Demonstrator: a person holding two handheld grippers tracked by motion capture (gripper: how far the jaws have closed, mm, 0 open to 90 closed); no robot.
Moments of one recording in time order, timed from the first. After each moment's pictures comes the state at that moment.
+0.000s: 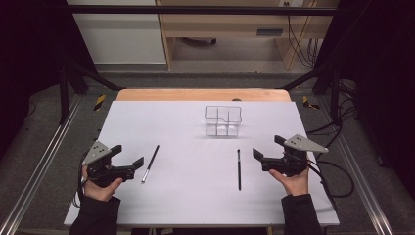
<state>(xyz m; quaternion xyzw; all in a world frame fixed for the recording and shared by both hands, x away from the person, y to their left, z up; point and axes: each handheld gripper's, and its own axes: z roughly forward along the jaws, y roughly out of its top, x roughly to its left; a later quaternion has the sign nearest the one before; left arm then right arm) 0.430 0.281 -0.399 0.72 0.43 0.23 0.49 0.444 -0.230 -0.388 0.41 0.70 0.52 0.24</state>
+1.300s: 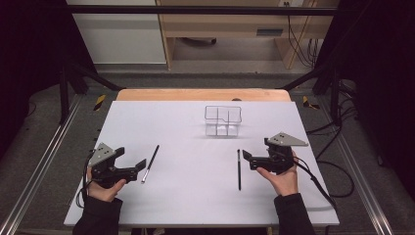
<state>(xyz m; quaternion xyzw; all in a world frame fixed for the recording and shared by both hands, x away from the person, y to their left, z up) 0.432 0.278 -0.411 0.72 0.44 0.23 0.48 0.458 -0.199 -0.396 0.44 0.74 0.47 0.22</state>
